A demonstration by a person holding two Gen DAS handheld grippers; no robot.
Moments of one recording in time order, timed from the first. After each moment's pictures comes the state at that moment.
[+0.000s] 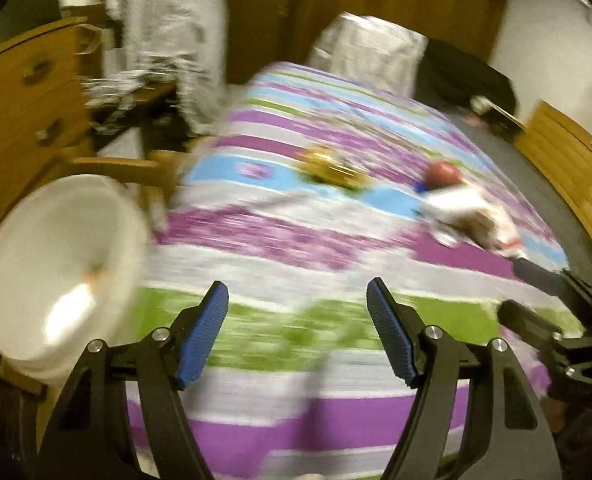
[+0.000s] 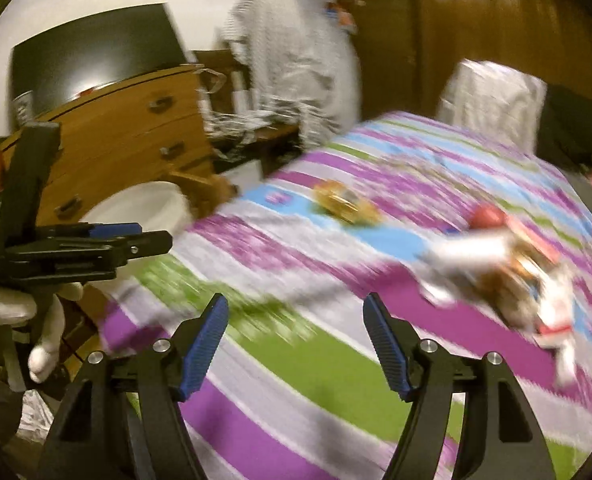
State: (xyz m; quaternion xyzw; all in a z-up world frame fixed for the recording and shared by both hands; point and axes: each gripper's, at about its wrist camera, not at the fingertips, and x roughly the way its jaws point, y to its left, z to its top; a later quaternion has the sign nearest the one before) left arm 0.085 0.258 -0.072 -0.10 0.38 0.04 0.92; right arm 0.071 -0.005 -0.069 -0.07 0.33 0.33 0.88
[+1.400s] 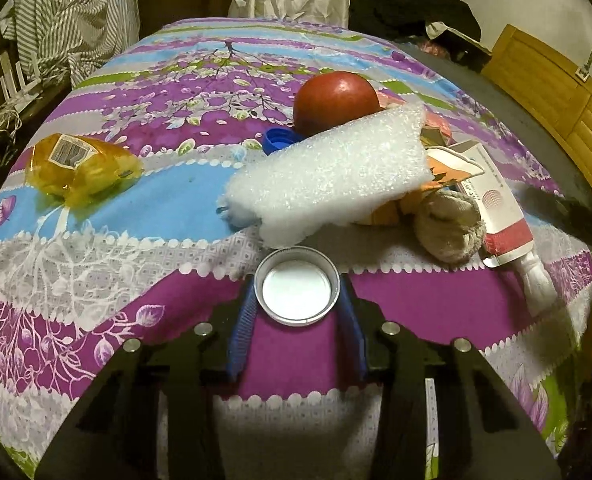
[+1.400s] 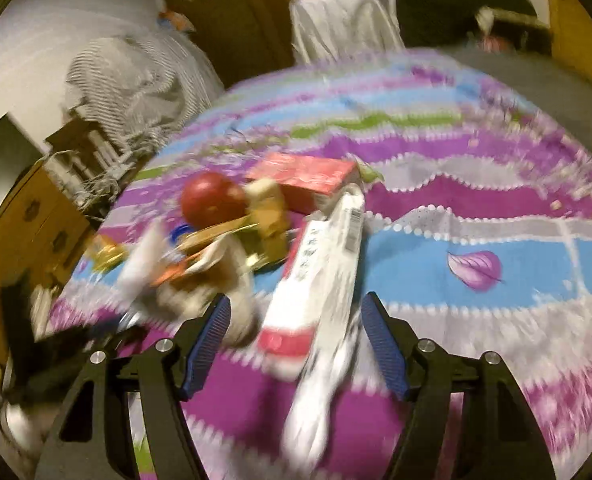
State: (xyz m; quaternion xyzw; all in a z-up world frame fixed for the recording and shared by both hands) left arm 0.275 0.087 -0.154 -0.05 0.46 -0.03 0.89; right arm 0.318 -0.227 -0.148 0.11 0.44 0.18 0.87
